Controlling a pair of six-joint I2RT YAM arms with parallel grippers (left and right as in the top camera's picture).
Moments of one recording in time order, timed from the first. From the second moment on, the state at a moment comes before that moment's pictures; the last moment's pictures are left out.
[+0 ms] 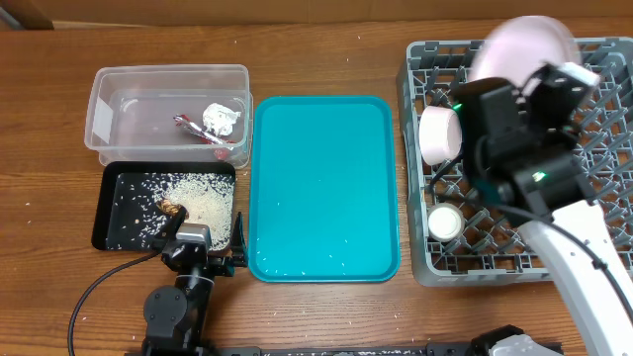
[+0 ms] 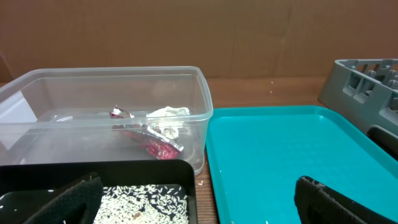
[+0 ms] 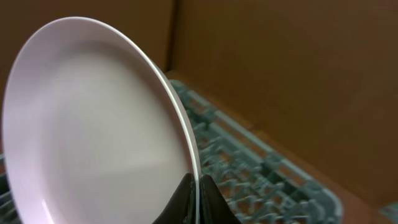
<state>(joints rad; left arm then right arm) -0.09 0.02 0.05 -0.15 0.02 -0.04 0.33 1.32 1.40 -0.99 1.16 0.65</state>
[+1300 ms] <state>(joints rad) -0.09 0.02 0.05 -0.15 0.02 -0.04 0.12 1.76 1.40 -0.79 1.32 0.14</state>
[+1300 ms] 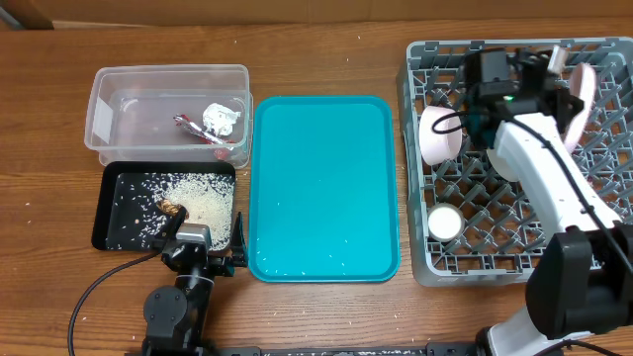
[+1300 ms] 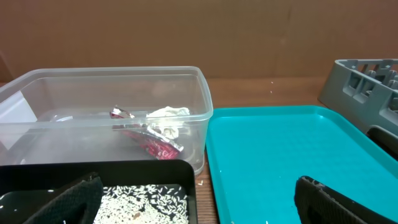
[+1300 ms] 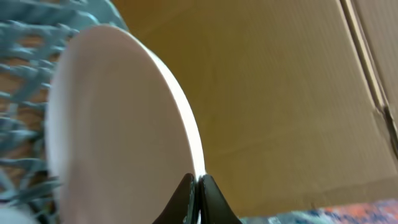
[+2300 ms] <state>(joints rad) -0.09 0.02 0.05 -0.15 0.02 -0.04 0.81 1.19 1.40 -0.86 0.90 0.26</state>
